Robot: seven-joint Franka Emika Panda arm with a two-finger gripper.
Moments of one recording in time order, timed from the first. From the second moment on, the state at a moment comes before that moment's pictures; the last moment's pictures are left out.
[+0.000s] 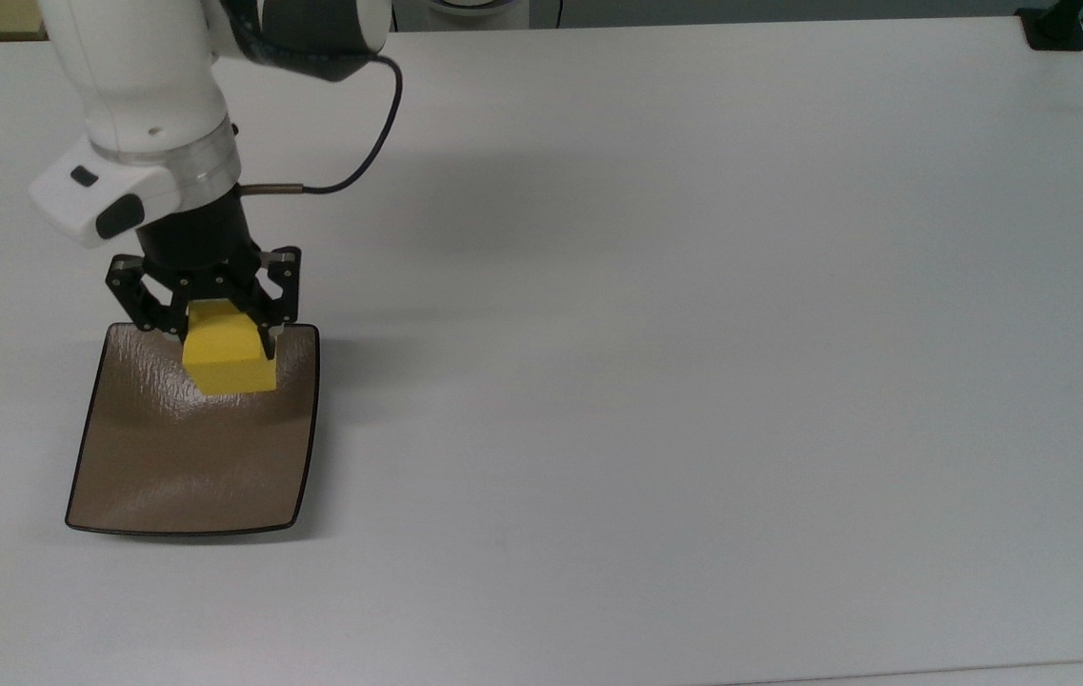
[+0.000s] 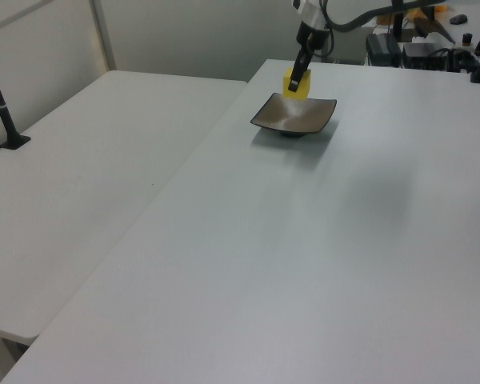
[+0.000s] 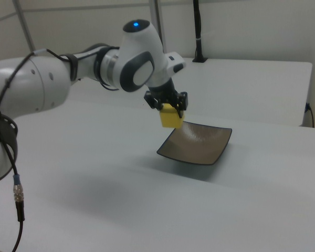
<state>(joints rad) -0.13 0.53 0.00 -1.34 0.05 2.21 -0.34</state>
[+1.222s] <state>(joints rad) -0.18 0.68 0.00 -1.34 0.05 2.41 -0.35</state>
